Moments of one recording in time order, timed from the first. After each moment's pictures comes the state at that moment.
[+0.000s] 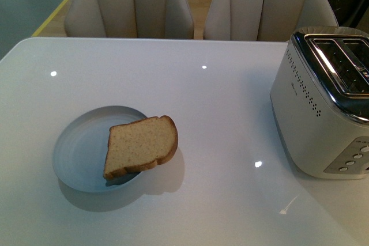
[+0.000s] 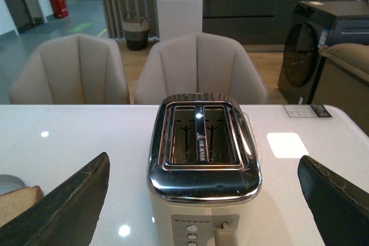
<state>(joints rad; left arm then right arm) 0.09 0.20 0.14 -0.31 0.32 -0.02 0.00 0.01 0.02 0.00 0.00 0.00</state>
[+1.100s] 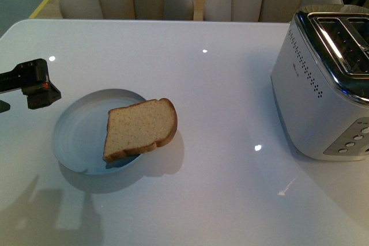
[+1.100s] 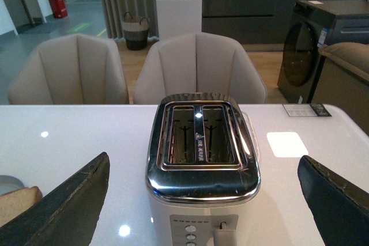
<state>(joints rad) 0.06 1.97 0.81 0.22 0.16 -0.12 0.00 0.01 0.02 0.00 0.00 0.00</state>
